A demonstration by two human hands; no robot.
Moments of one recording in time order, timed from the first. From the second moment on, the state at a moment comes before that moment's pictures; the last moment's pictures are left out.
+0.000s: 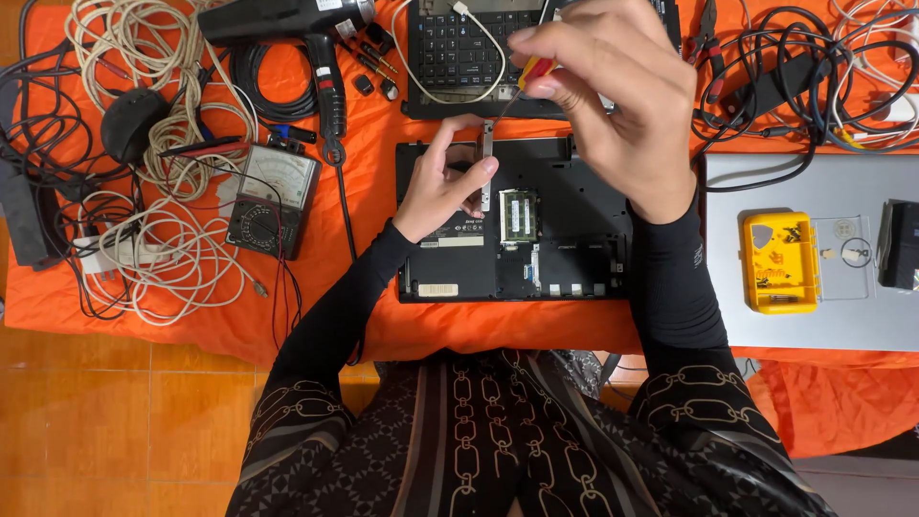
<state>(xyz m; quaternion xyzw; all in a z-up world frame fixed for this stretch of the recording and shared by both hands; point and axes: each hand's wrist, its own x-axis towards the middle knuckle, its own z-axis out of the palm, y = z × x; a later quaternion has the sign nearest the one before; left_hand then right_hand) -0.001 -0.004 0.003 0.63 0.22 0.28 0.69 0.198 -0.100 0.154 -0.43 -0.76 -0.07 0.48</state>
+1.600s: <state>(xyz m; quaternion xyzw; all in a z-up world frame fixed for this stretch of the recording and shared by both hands) -0.004 0.000 -0.005 0.65 0.15 0.27 0.70 0.195 -0.109 0.161 -0.43 -0.76 -0.06 0.49</state>
